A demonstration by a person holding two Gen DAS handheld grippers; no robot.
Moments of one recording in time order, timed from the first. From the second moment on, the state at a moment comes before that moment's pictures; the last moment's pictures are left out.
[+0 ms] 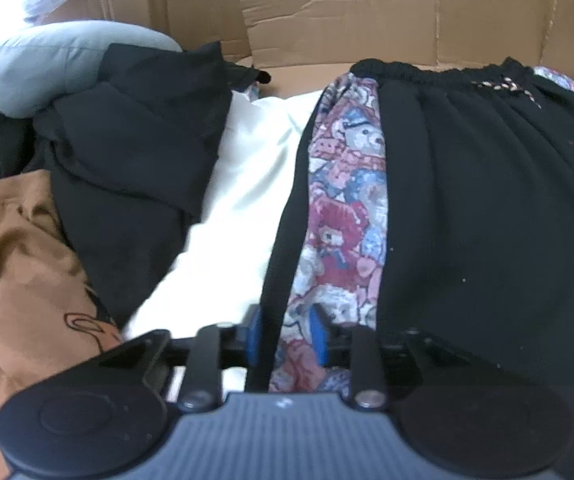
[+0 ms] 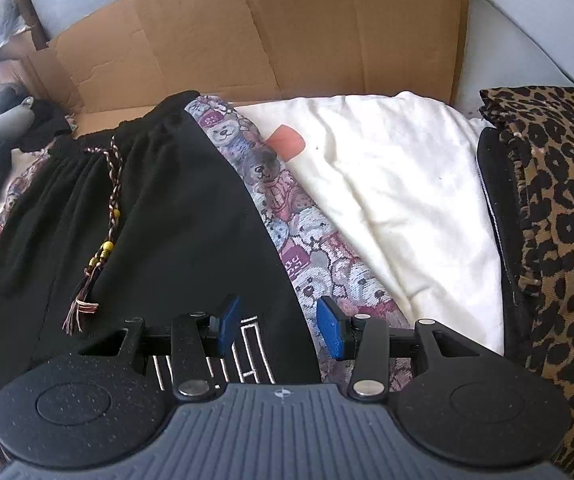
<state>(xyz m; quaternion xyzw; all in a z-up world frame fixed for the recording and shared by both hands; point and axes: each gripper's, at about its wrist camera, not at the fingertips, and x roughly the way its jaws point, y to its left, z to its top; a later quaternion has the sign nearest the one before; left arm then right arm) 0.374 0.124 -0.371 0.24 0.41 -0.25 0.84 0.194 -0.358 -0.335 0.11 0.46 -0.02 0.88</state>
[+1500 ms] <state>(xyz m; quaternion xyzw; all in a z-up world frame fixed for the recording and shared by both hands) 0.364 0.106 -0.336 0.30 0.37 -0.22 0.85 0.212 -0.367 -0.343 0.09 0.44 -0.03 0.89</state>
